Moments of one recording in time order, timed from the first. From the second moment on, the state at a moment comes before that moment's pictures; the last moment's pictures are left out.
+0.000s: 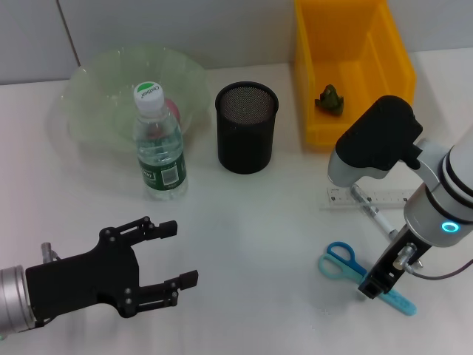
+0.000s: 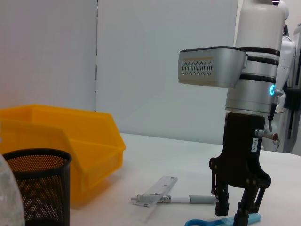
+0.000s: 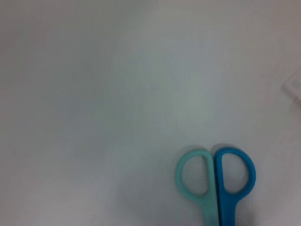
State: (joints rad) left arm -0.42 -2.06 0.86 0.39 1.79 1.61 -0.86; right arm 0.48 2.08 -1.65 -1.43 -2.70 -1.65 2.78
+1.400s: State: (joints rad) left arm -0.42 -2.06 0.87 0.40 1.79 1.62 -0.86; right arm 0.48 2.08 -1.65 -1.50 -2.70 -1.65 2.77
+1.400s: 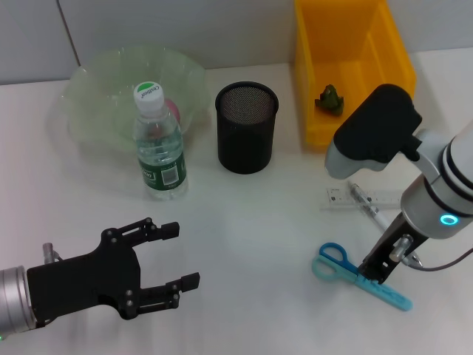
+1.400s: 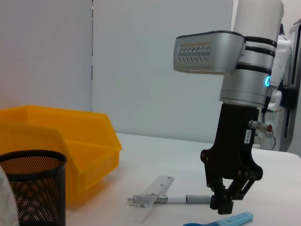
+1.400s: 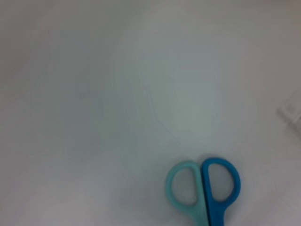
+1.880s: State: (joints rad) left arm -0.42 -2.06 0.87 0.40 1.79 1.62 -0.86; right arm 0.48 2.08 -1.65 -1.50 -2.68 -1.68 2.76
